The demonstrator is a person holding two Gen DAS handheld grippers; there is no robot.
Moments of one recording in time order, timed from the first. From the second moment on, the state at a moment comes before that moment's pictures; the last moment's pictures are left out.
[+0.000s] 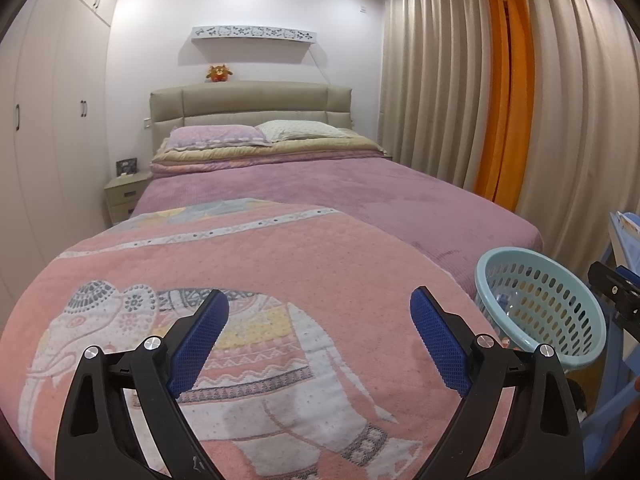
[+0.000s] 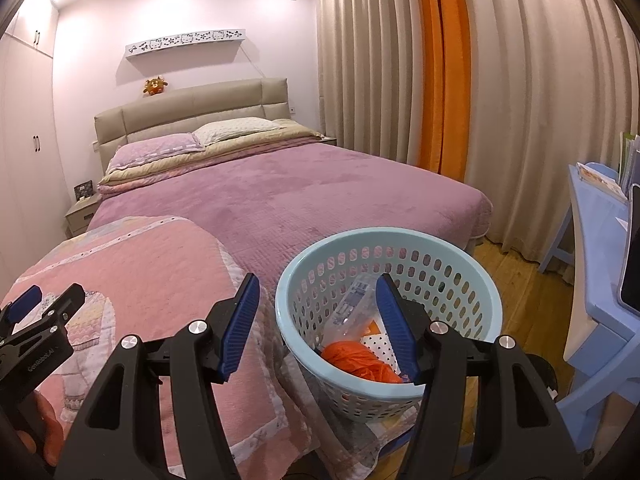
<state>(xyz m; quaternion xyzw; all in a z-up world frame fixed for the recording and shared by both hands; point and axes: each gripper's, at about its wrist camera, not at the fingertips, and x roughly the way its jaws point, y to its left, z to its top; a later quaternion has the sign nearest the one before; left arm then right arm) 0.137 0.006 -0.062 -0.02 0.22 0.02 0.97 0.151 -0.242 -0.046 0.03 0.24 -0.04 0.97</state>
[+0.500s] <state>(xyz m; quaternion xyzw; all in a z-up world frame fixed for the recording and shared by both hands) 0.136 0.007 -0.061 -0.03 0.22 0.02 0.97 0.155 -0.234 -0.050 0.02 0.25 -0.04 0.97</state>
